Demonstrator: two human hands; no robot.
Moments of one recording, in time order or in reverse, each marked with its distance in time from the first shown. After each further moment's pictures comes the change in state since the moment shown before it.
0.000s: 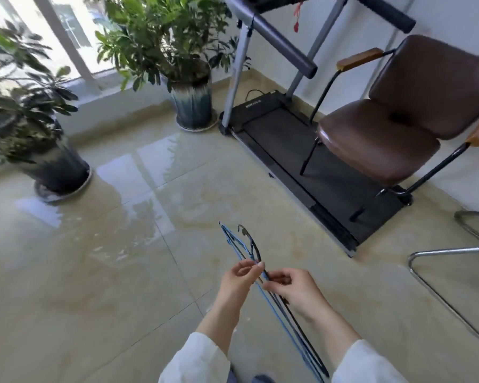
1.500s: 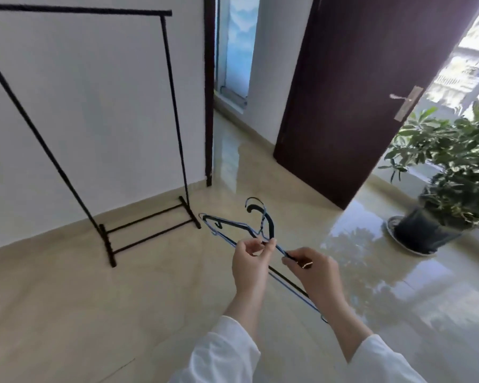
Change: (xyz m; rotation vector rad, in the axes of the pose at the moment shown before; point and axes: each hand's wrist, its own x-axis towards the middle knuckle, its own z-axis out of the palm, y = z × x) left_hand -0.508 -0.257 -0.436 -0.866 1.578 0.343; right_hand -0.456 -0.017 0.537 -0.695 -0.912 -1.135
